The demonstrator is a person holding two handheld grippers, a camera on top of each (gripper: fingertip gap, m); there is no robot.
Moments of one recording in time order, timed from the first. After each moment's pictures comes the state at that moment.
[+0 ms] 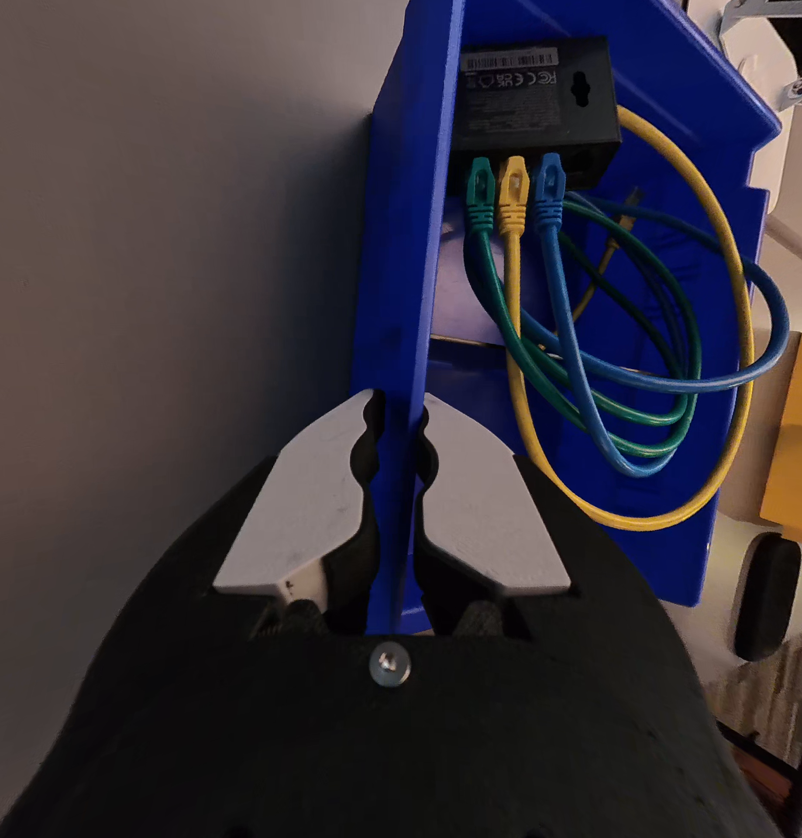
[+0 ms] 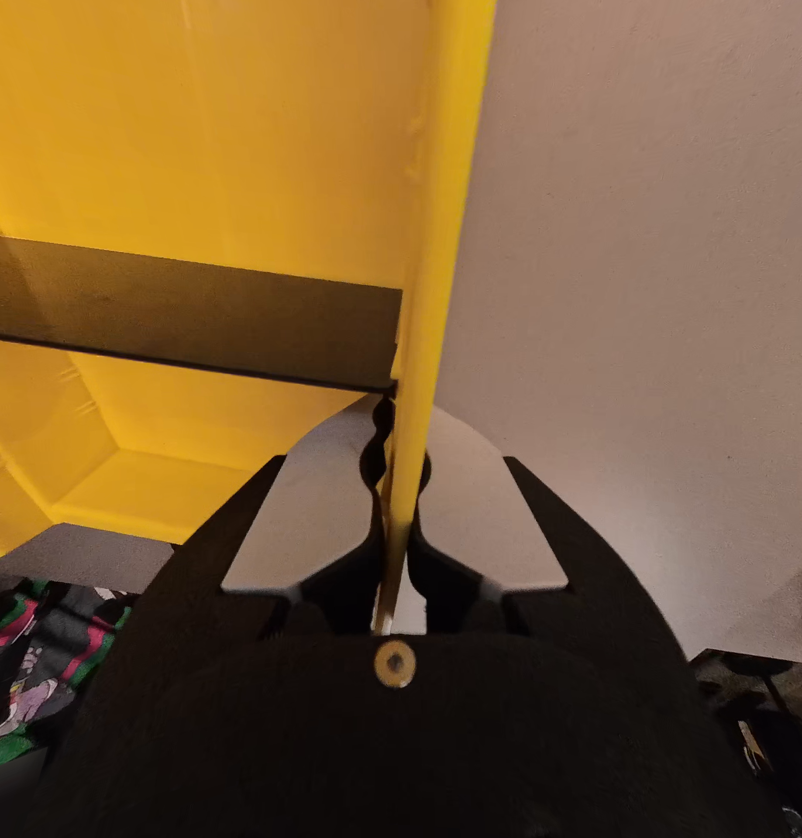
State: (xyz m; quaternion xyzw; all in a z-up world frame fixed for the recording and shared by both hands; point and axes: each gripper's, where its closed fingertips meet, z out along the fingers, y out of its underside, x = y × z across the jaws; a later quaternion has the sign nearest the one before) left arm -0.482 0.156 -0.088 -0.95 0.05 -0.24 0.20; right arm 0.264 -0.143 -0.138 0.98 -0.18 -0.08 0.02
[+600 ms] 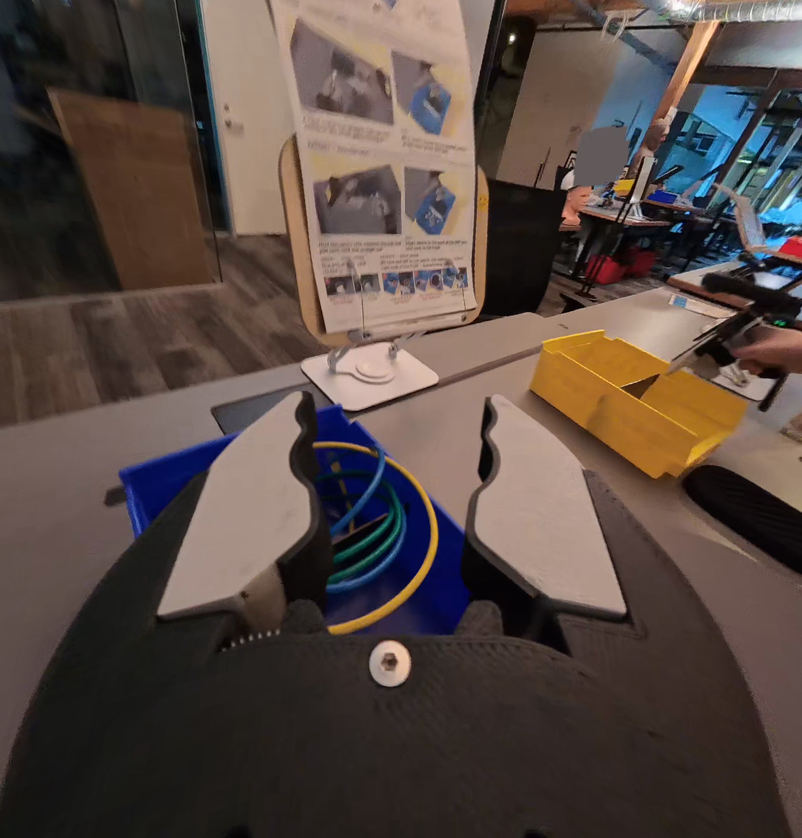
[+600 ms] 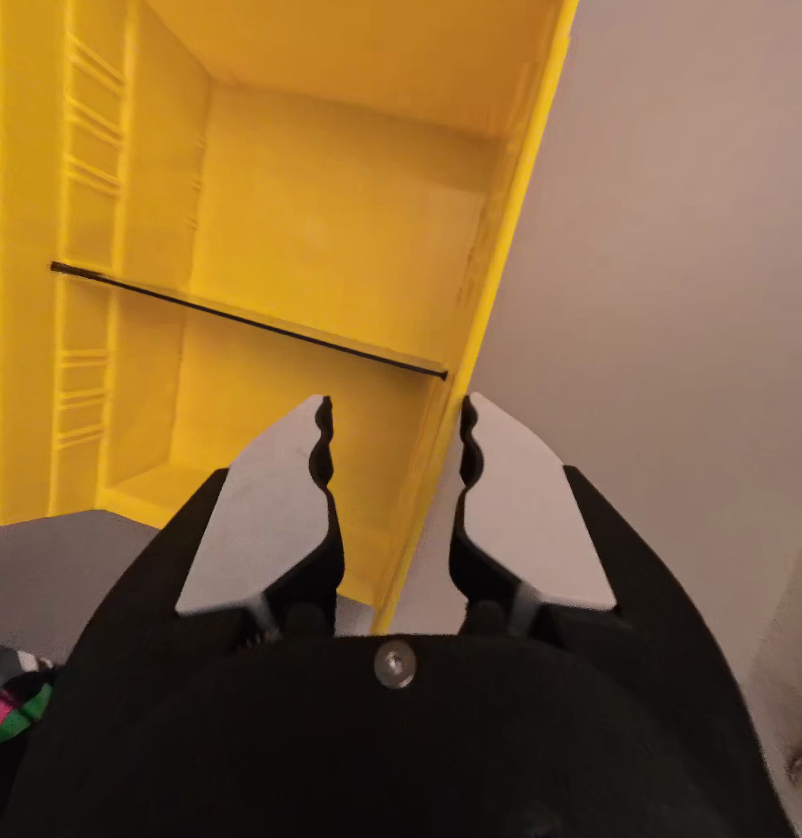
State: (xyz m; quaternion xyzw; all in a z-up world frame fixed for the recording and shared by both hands) left arm -0.391 0.099 0.118 -0.67 0.32 -0.37 0.56; right arm 0.263 -0.116 -0.076 0.97 -0.11 -0.07 -0.20
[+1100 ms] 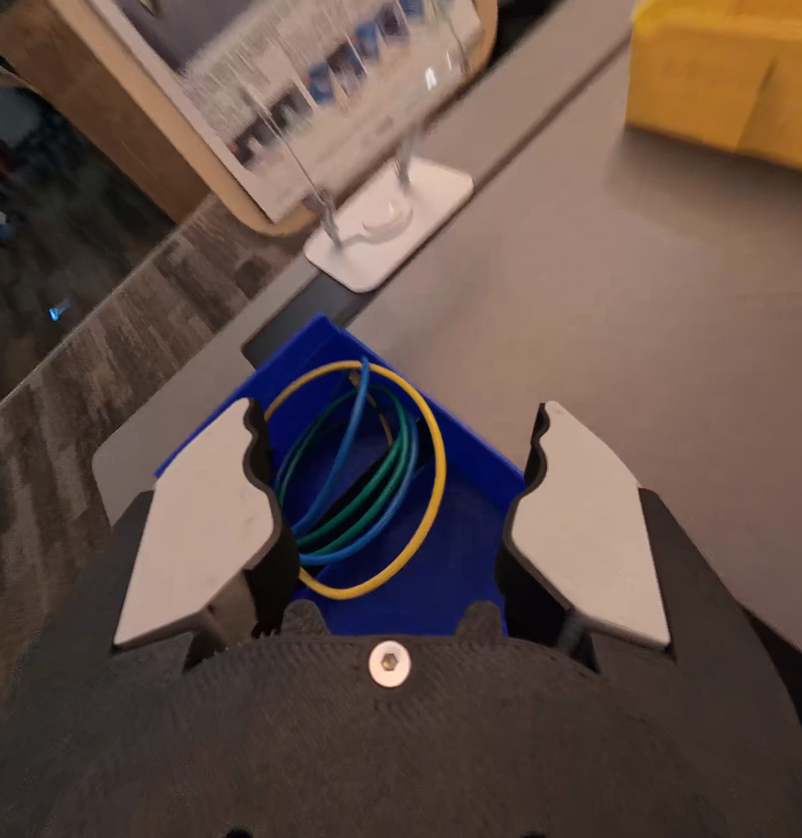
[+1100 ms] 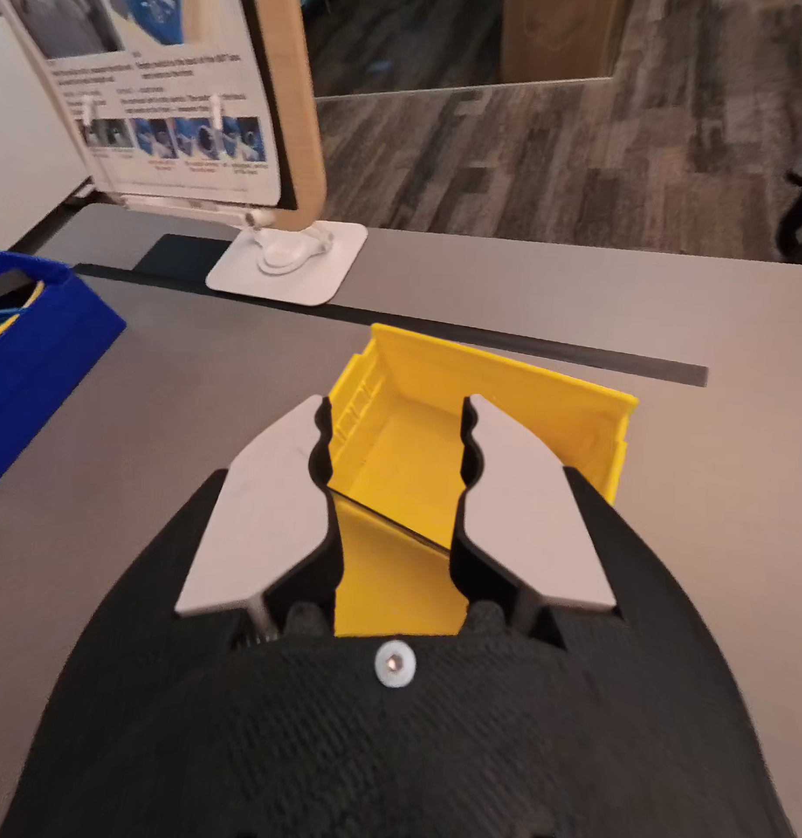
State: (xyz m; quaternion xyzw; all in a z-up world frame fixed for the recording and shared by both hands) left arm -0.320 0.075 0.041 -0.70 0.53 -0.10 0.47; right arm 0.208 -0.036 0.045 0.86 -0.03 -0.09 -0.50
